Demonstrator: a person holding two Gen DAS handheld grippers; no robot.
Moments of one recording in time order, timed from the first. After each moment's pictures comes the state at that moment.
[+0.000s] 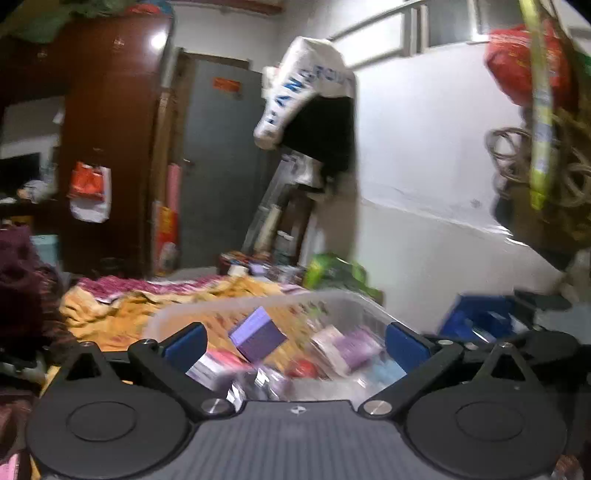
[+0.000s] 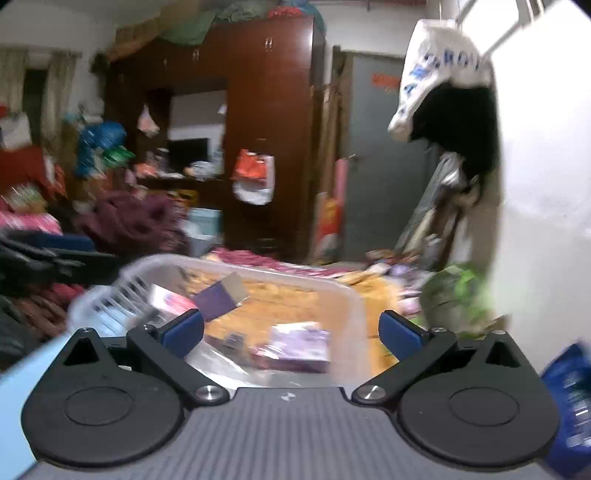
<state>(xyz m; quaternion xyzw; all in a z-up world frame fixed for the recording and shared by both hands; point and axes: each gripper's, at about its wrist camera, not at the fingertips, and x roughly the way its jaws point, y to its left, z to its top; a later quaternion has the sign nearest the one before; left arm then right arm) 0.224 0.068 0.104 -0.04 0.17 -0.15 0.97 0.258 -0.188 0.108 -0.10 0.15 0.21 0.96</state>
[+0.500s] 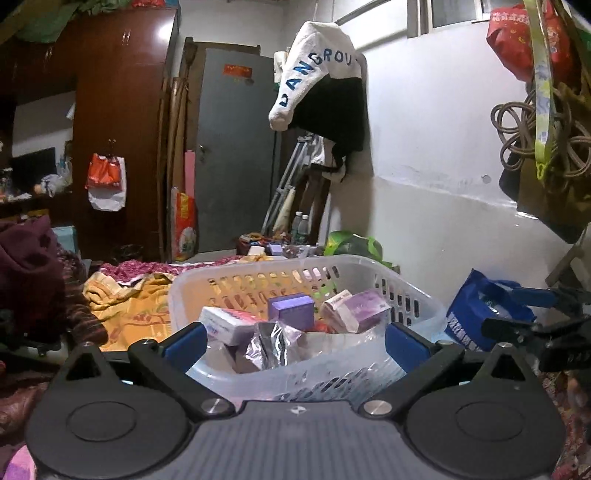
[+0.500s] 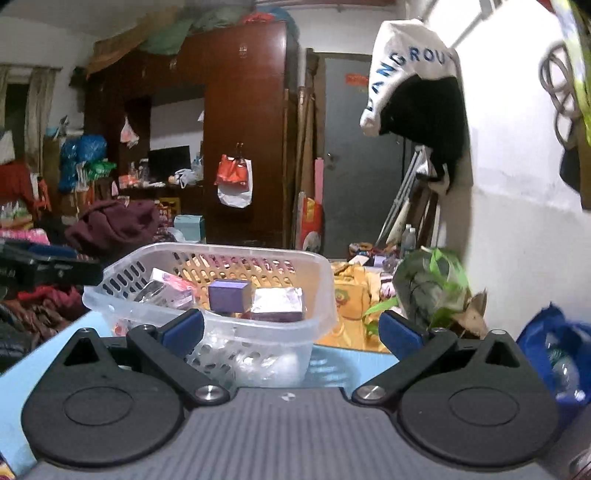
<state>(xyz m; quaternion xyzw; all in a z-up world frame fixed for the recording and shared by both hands) 0.198 0.067 0.095 -0.02 0.20 -0.10 0.98 0.215 -0.225 0.102 -0.05 0.16 0.20 0.96</state>
